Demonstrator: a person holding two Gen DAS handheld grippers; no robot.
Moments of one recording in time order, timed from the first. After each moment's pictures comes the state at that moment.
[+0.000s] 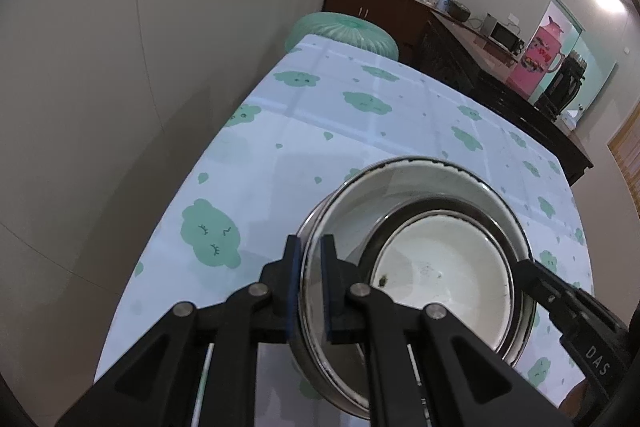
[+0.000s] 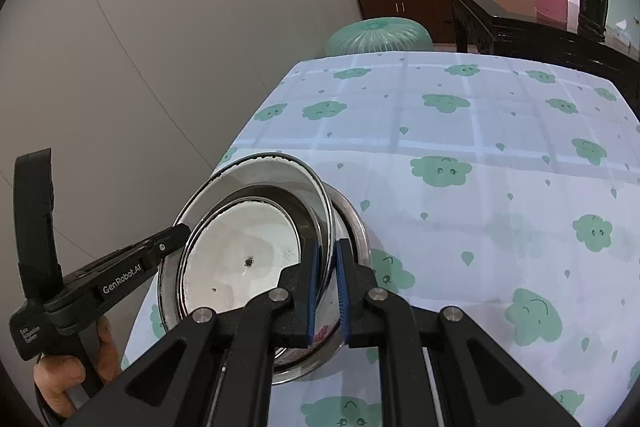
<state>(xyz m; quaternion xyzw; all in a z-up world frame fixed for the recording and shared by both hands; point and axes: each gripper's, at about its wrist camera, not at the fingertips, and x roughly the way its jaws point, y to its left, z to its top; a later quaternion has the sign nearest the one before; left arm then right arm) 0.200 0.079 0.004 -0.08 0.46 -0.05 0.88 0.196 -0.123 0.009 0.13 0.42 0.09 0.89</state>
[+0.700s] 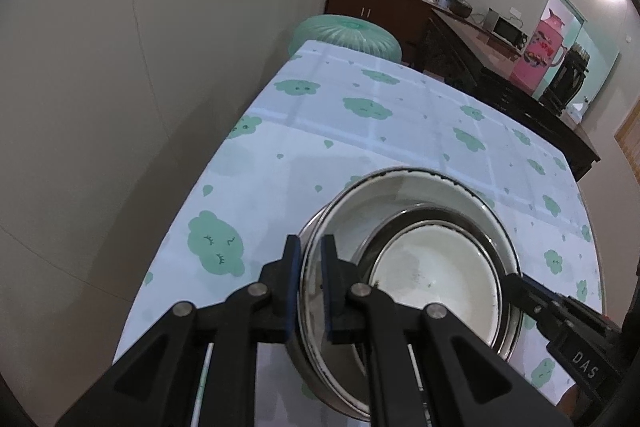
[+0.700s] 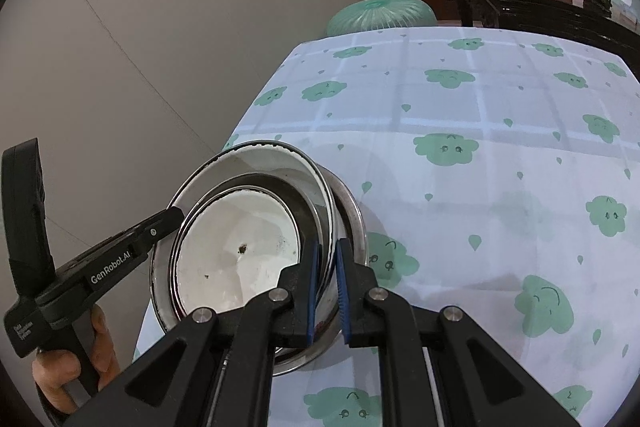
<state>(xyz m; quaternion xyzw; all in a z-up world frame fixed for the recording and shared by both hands) 0.203 0.073 0.014 -0.06 0.45 -0.04 0.89 0.205 -0.132 -0.002 0.16 0.45 0.11 0.87</state>
